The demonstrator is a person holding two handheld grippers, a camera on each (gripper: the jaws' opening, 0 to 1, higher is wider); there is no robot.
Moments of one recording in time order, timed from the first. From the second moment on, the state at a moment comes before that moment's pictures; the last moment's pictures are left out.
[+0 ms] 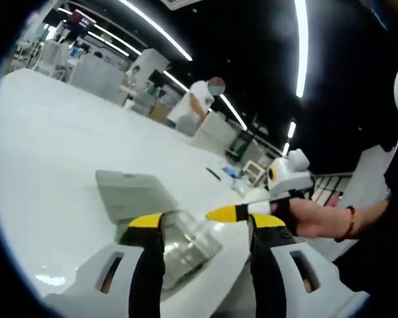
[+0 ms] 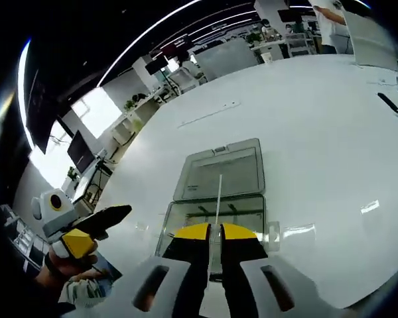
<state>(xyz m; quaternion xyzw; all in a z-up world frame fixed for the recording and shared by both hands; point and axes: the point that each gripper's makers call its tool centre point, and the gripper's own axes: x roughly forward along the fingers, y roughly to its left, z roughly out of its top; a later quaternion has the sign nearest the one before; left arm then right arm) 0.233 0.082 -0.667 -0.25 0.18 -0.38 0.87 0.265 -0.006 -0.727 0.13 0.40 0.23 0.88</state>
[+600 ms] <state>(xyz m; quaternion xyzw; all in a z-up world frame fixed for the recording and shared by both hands) 0.239 0.089 -0.673 -0.25 0.18 -0.37 0.88 0.268 -0.007 -0.742 0.09 0.42 0.22 0.88</state>
